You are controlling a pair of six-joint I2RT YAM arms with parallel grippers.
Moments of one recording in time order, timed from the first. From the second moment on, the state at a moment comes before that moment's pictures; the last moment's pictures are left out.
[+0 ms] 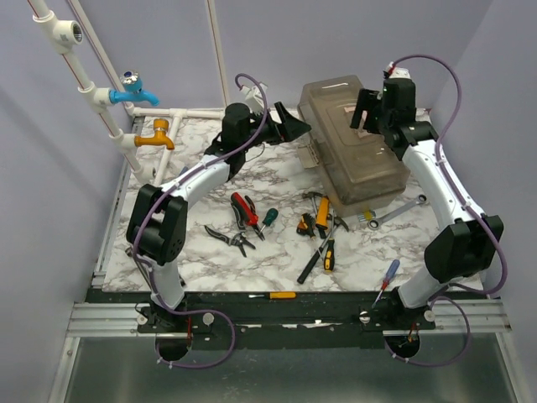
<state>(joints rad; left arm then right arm) -0.47 1.85 1.42 0.40 0.48 -0.79 0.17 1.60 1.56 -0.47 0.17 0.23</state>
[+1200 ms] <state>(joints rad) -0.48 2.18 1.52 0.26 0.44 -1.00 0.24 1.69 1.64 -0.49 0.47 0.16</state>
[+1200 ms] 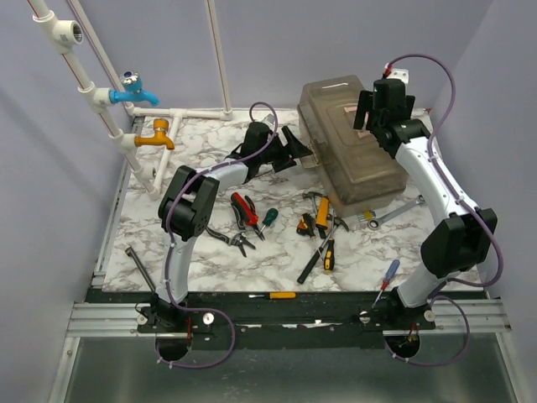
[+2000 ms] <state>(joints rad) -0.89 1.55 0.83 0.35 0.10 -0.78 0.06 0.88 0.86 -0.38 0.51 0.60</state>
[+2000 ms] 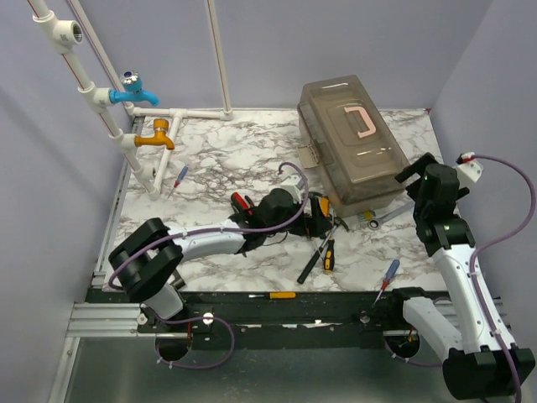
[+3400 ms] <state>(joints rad) -0.86 1.95 1.23 -0.07 0.08 -0.50 0.06 1.09 1.05 -0.29 0.32 0.56</state>
